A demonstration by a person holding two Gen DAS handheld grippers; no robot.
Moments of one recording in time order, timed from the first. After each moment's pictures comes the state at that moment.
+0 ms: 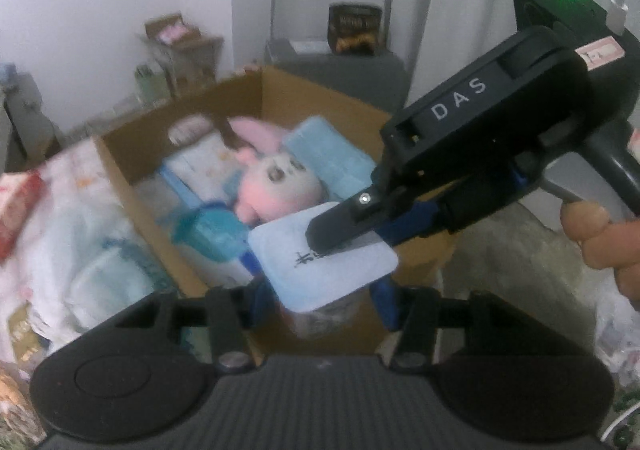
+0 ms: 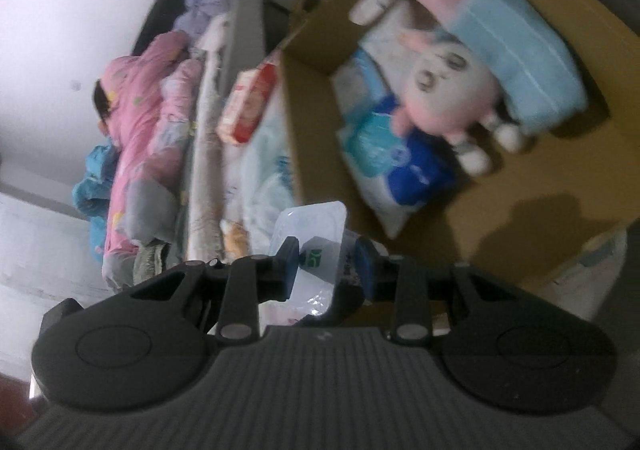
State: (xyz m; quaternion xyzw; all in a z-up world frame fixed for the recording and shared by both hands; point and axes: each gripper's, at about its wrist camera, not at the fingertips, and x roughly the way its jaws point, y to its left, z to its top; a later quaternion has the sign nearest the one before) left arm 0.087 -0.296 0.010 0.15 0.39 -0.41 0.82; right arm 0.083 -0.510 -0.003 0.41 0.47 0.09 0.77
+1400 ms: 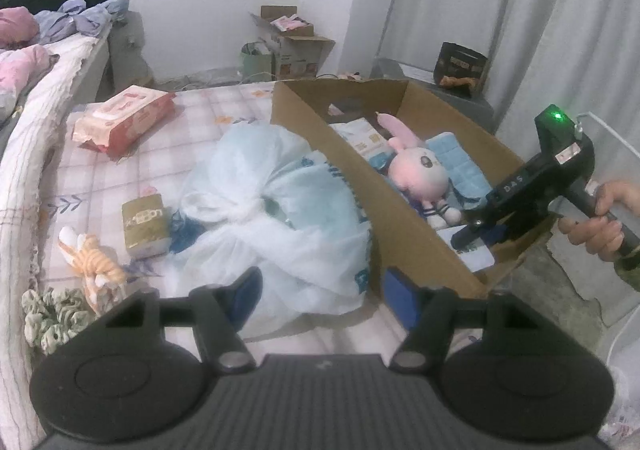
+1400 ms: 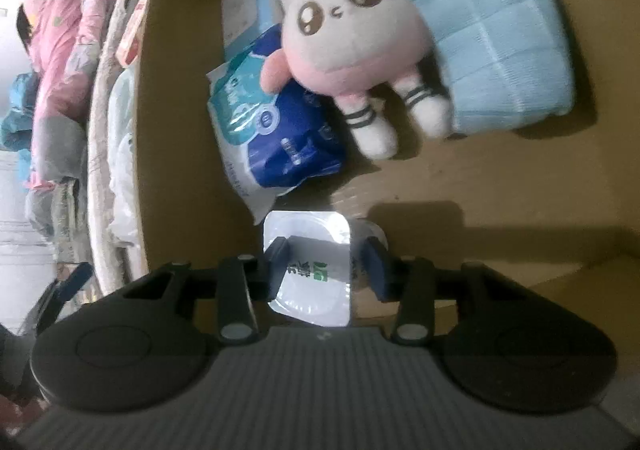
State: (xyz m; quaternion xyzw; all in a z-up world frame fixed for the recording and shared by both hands) left arm 0.085 -0.127 0.021 0.04 0.40 -0.29 0.87; right arm 0.150 -0.514 -0.086 0.33 0.61 0.08 0.71
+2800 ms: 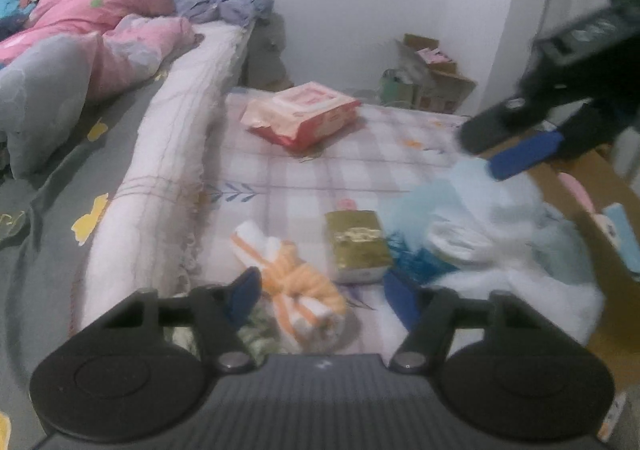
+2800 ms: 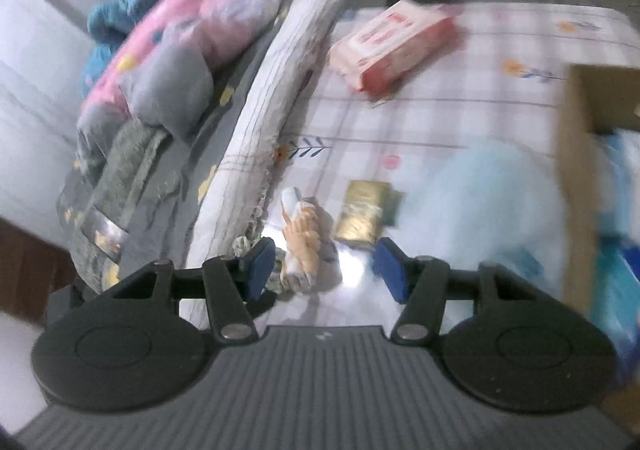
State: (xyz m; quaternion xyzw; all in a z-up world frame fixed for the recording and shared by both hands) left arm 0.172 -0.004 -0.023 -0.01 0.38 -0.10 0.92; right arm 0.304 -0.231 0.038 0.14 0.53 0.25 0.80
